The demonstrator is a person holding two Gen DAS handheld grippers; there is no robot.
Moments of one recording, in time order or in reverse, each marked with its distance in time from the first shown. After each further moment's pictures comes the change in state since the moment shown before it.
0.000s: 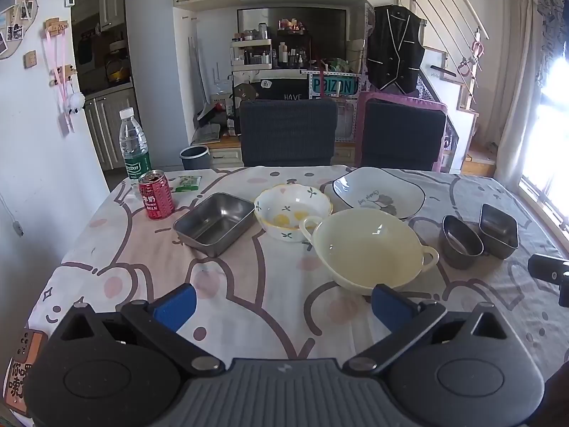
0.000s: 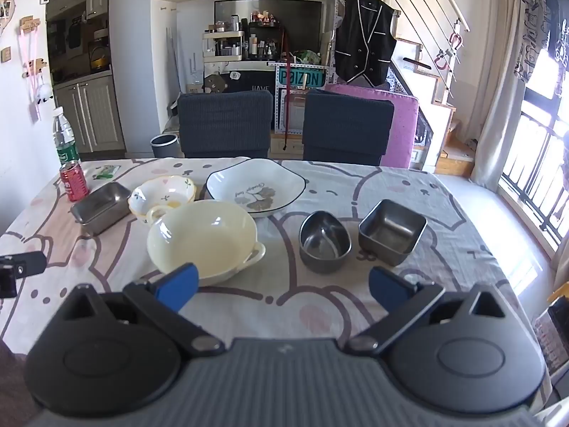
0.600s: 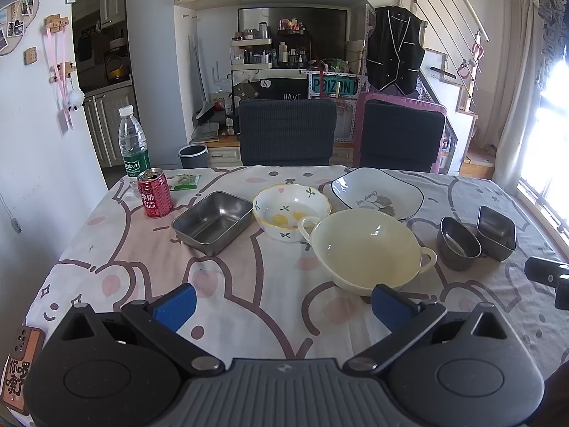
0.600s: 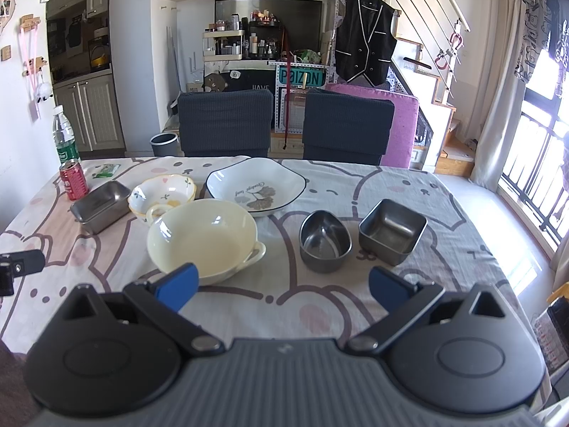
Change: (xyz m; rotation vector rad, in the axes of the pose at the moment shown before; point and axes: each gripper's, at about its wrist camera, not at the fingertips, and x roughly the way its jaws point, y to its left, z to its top) left arm 0.002 -0.009 0.001 -0.007 0.000 -0.005; right arm 0.001 0.000 0.000 -0.001 0.001 -0.002
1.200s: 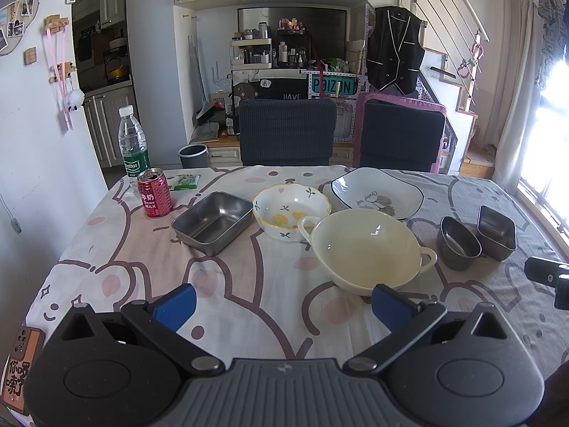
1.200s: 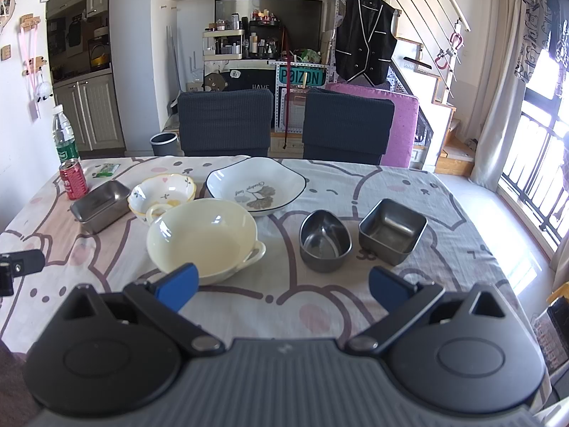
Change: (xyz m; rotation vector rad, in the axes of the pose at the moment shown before) left arm 0.000 0.002 0.000 -0.003 0.000 -0.003; right arm 0.000 0.000 0.000 -0.001 0.002 0.000
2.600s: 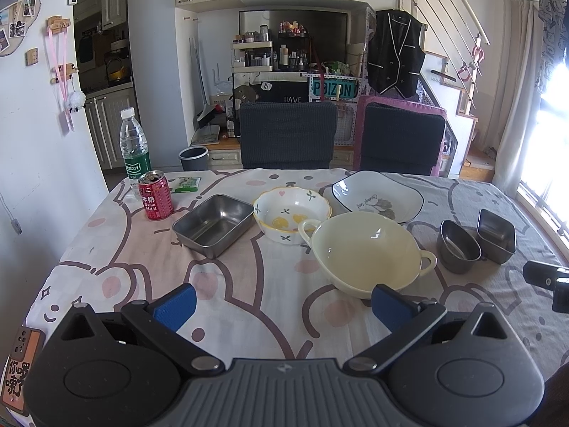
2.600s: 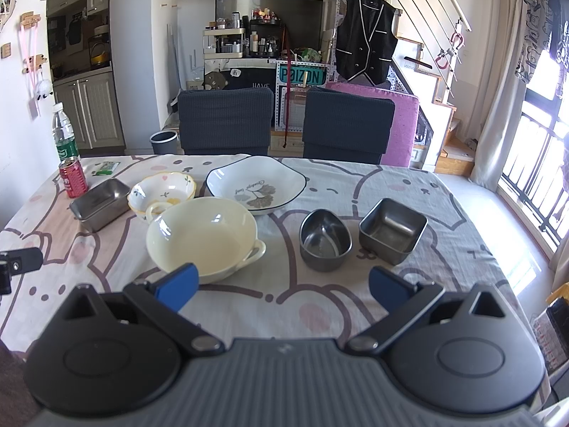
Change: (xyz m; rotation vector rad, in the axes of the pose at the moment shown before) left arm -0.003 0.005 -0.001 -0.008 -0.012 -0.004; right arm 0.002 0.000 0.001 -0.001 0.003 -0.003
